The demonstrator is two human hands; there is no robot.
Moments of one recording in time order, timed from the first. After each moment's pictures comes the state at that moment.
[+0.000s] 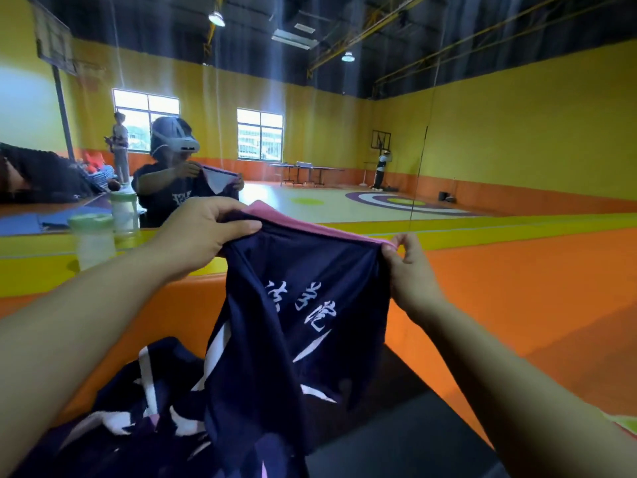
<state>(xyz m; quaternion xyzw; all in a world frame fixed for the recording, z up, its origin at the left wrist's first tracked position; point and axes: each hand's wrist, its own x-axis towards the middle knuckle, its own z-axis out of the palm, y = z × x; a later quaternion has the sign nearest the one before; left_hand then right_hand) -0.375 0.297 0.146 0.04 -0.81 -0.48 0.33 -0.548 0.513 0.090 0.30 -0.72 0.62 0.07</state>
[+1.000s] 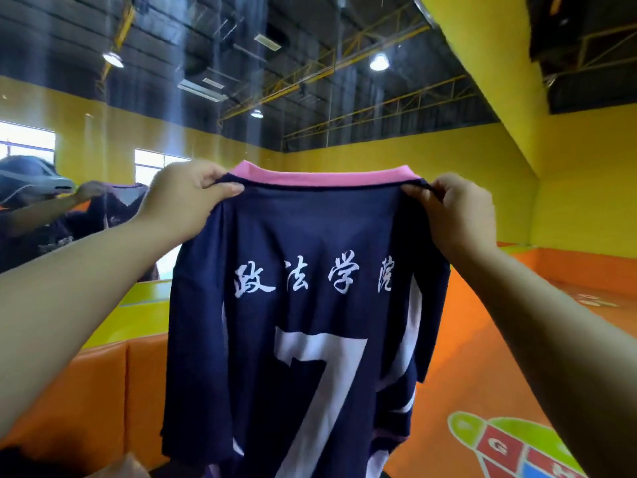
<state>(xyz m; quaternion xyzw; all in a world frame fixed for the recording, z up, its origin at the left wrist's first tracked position) -0.452 0.362 0.245 -0.06 -0.78 -0.35 0.51 -0.531 0.676 0.257 0.16 -0.78 0.32 0.52</state>
